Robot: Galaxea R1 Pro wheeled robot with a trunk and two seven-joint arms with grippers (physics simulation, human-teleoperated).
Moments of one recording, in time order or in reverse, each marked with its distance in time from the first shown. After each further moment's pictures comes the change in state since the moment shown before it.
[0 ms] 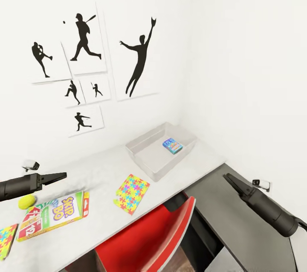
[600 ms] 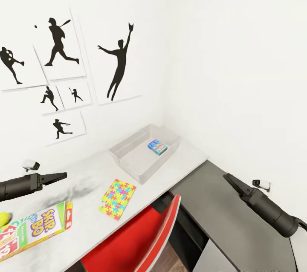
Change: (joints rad) left arm 0.000 -0.001 -0.001 0.000 0.000 0.000 0.000; right arm 0.001 0.000 -0.001 0.001 -0.002 0.000 0.000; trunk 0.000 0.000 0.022
